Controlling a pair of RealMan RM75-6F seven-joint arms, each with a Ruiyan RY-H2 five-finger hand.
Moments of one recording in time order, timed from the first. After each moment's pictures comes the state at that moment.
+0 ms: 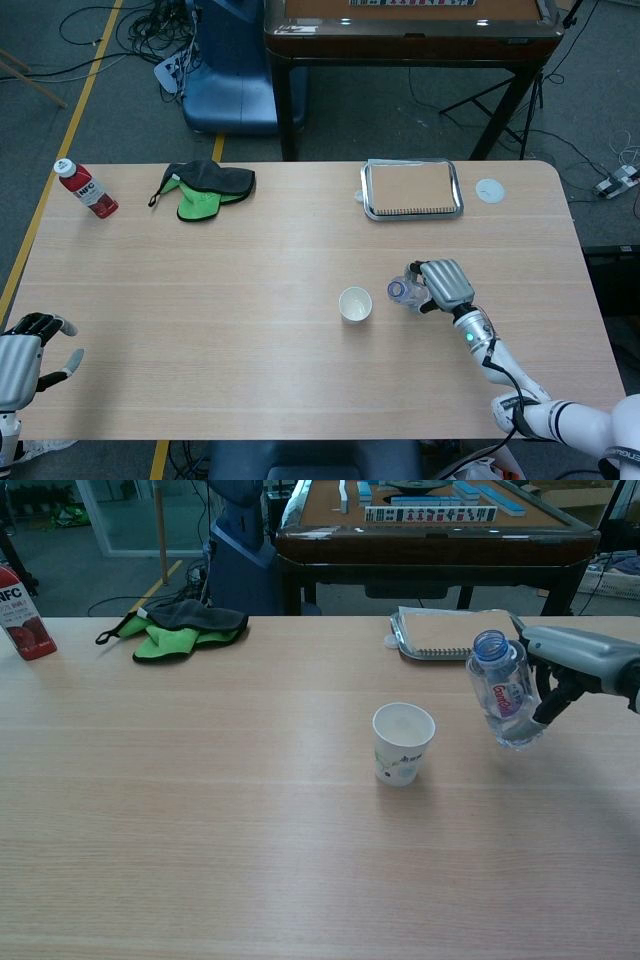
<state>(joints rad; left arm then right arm) -0.09 -1.10 -0.07 -1.69 1.52 1.55 0.16 0.67 -1.53 0.04 -1.21 -1.23 0.99 0.10</state>
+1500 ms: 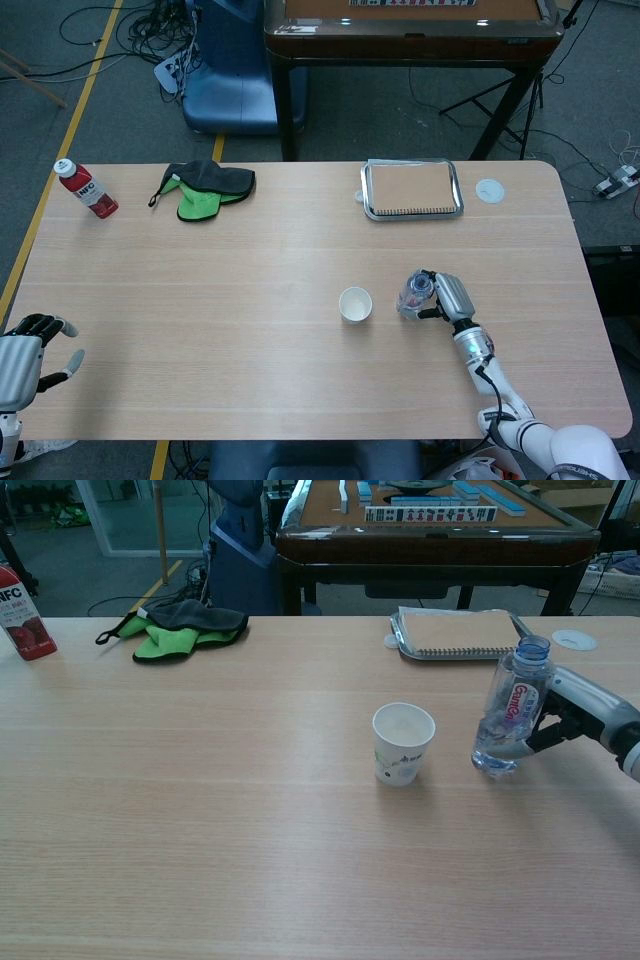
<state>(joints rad) -0.09 -1.10 -0.07 -1.68 1.52 1.55 0.16 0.55 -1.87 0.09 -0.67 -1.43 1.05 0.78</state>
